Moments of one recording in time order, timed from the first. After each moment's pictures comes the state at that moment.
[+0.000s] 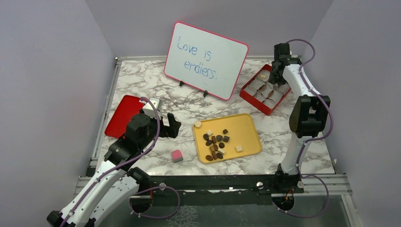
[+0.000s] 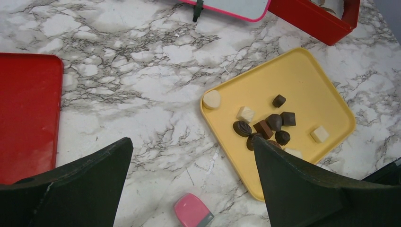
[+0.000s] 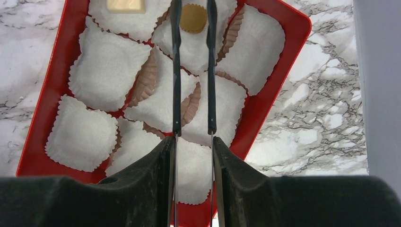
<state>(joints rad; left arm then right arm) -0.58 0.59 0.67 -0.45 -0.09 -0.31 0.01 2.00 1.77 -0.76 0.30 0.19</state>
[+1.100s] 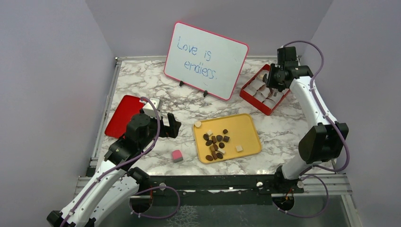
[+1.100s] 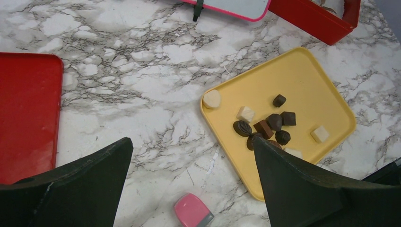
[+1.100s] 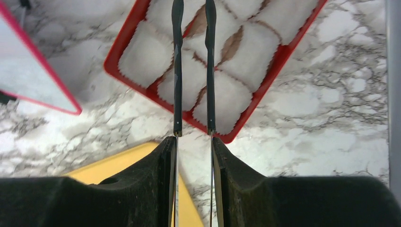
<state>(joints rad) -0.58 0.59 0.67 -0.45 -0.09 -0.31 0.08 1.63 1.58 -0.83 0.16 0.22</state>
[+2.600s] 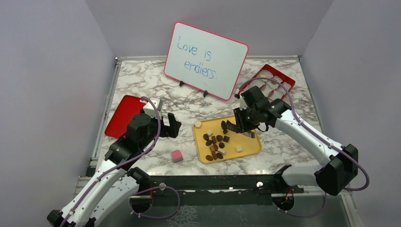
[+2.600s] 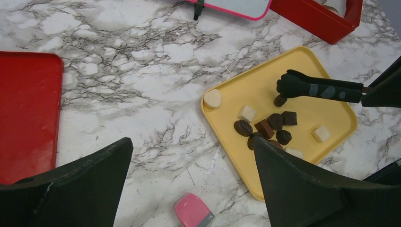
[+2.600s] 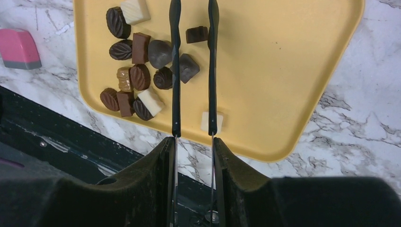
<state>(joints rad) -0.58 0.60 0.67 -0.45 -0.09 -0.31 0.61 1.27 1.10 -0.90 -0.09 0.25</state>
